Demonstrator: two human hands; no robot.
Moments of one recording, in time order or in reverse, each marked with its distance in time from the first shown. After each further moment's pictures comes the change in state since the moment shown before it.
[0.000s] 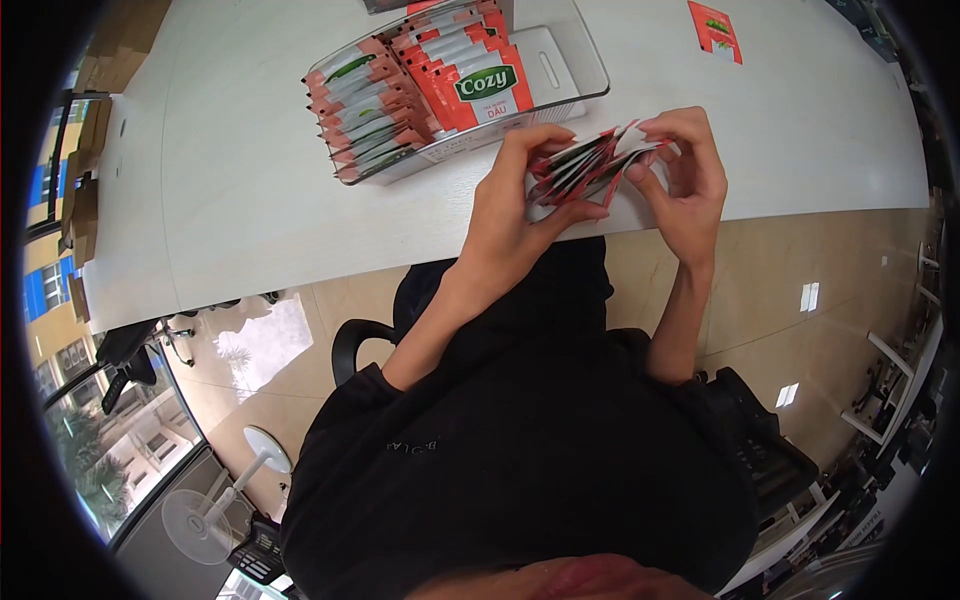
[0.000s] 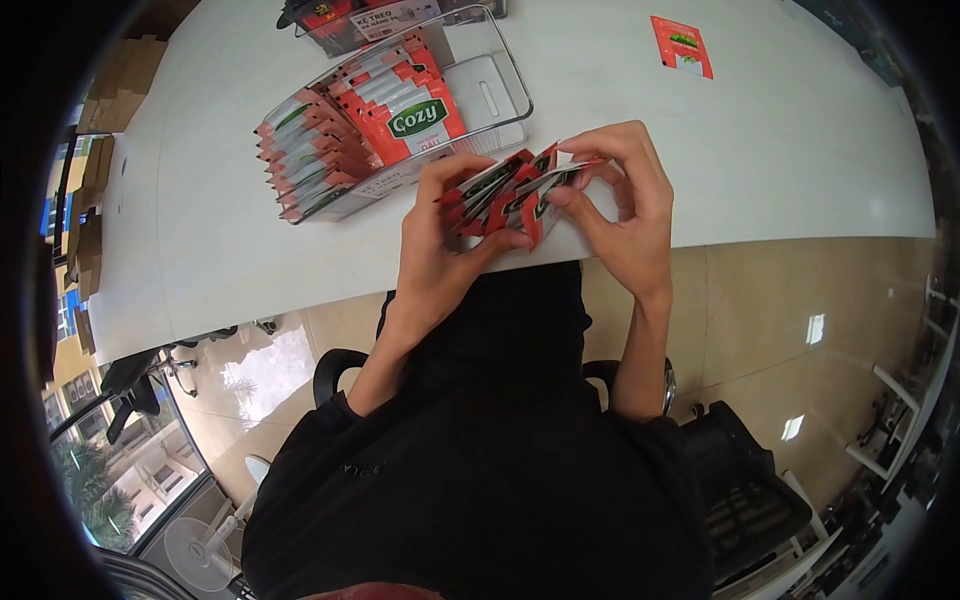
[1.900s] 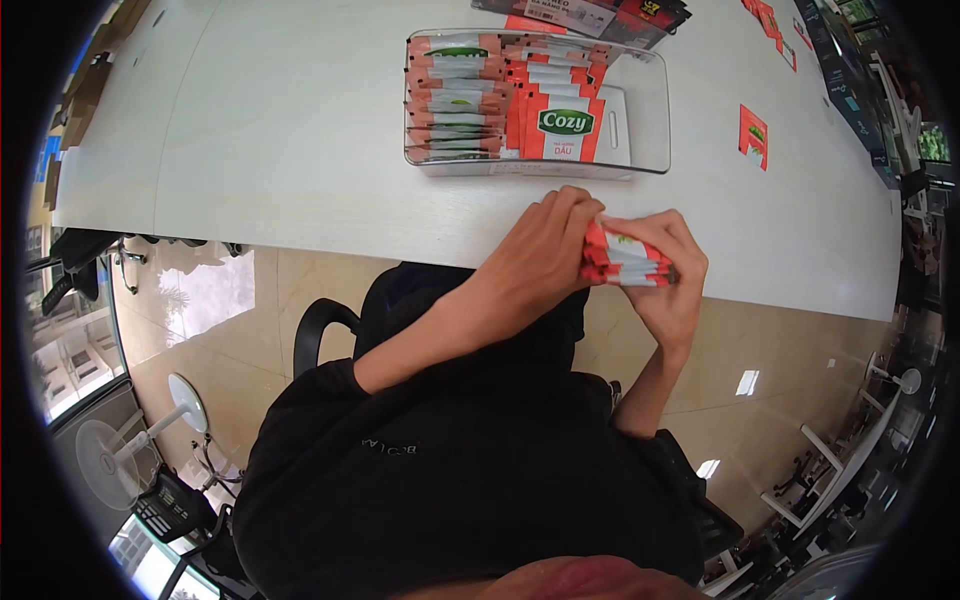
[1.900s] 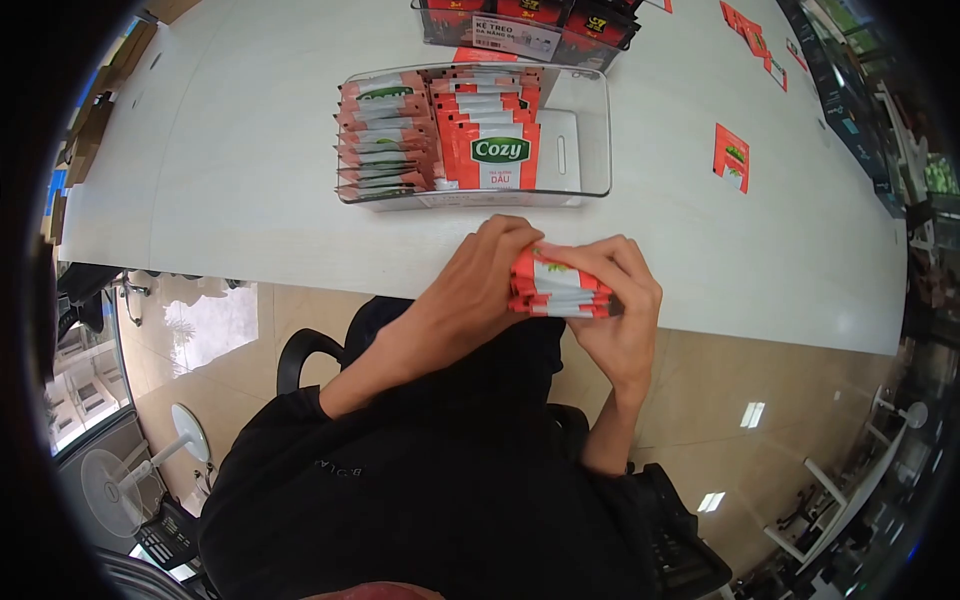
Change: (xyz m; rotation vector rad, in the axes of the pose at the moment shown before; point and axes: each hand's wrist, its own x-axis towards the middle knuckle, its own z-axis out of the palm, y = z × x) left_hand -0.016 0.006 -0.015 0.377 -0.054 0.172; right_hand 0.002 -0.036 0.025 -0.411 -0.299 0.167
